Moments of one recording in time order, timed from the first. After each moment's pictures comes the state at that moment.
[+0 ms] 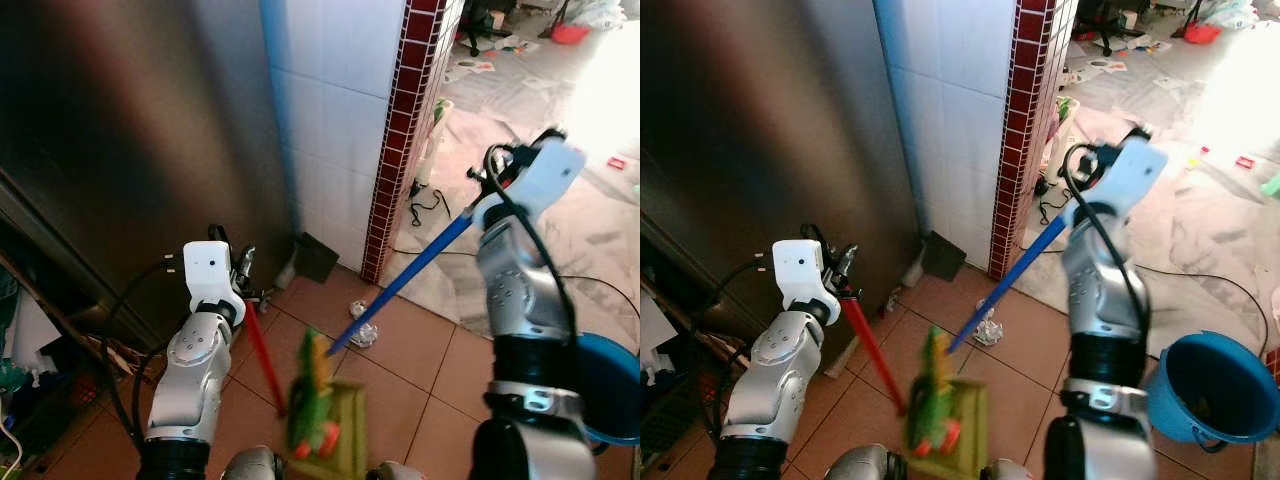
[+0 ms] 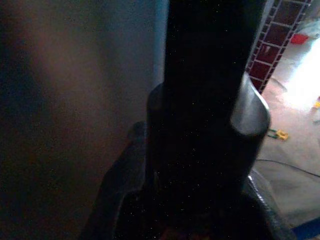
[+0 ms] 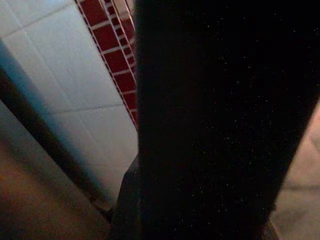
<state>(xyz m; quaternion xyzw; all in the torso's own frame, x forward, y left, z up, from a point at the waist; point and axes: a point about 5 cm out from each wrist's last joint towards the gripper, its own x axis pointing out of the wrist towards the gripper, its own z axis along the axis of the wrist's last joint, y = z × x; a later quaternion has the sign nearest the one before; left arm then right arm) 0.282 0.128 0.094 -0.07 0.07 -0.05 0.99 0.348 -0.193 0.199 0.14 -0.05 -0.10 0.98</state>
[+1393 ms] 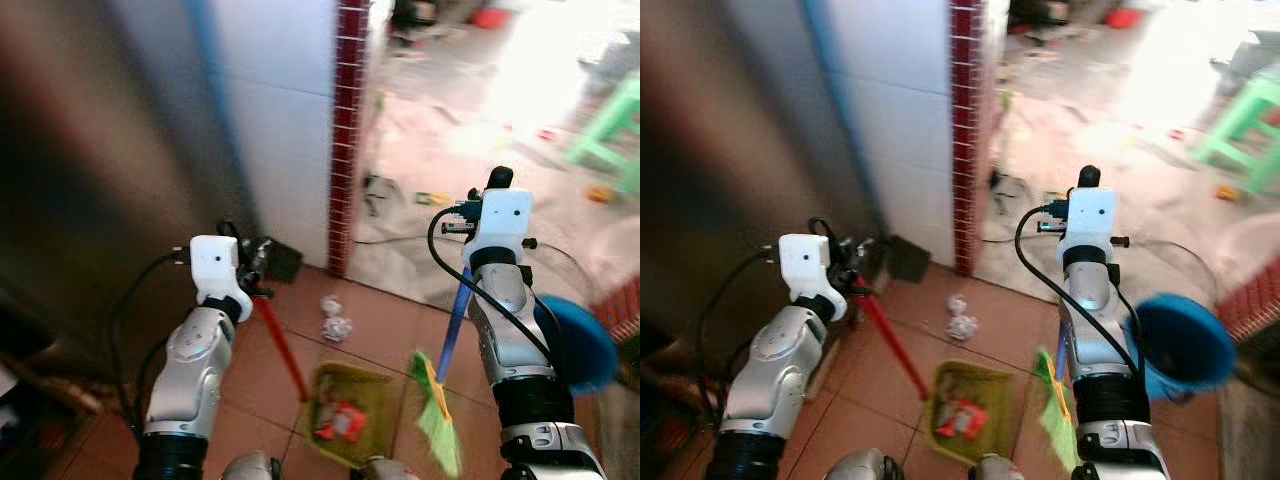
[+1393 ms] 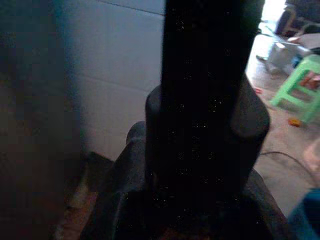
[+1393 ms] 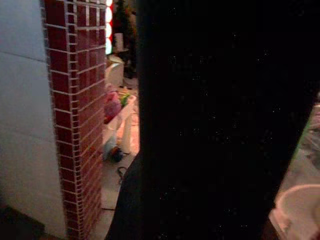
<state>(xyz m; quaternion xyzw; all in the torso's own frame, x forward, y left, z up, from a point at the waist) 0.284 0.124 0.100 -0.09 0.05 -0.12 0.99 0.328 -0.192 0.141 -0.09 -0.06 -0.09 0.99</state>
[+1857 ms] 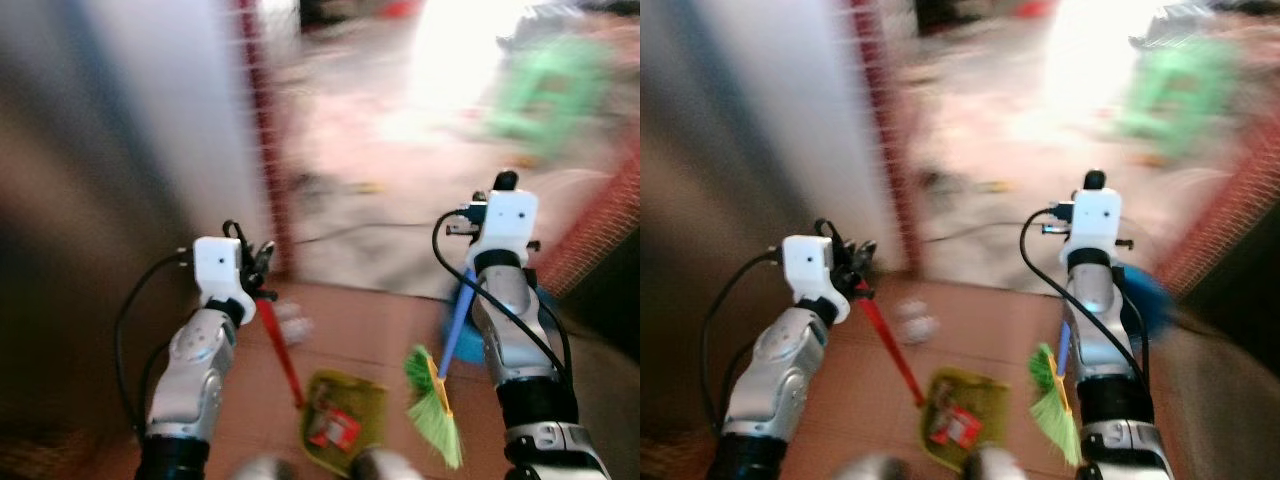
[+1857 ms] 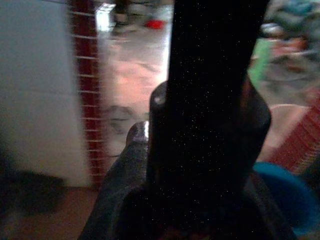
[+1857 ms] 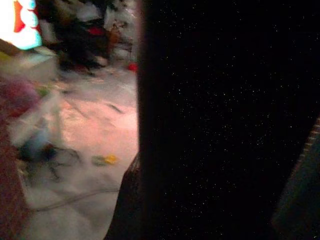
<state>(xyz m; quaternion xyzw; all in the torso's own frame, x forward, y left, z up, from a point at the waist) 0.283 0.122 0.099 -0.09 0.05 -0.12 0.99 0.328 -0.193 0.136 -0.09 -0.06 -0.09 0.99</state>
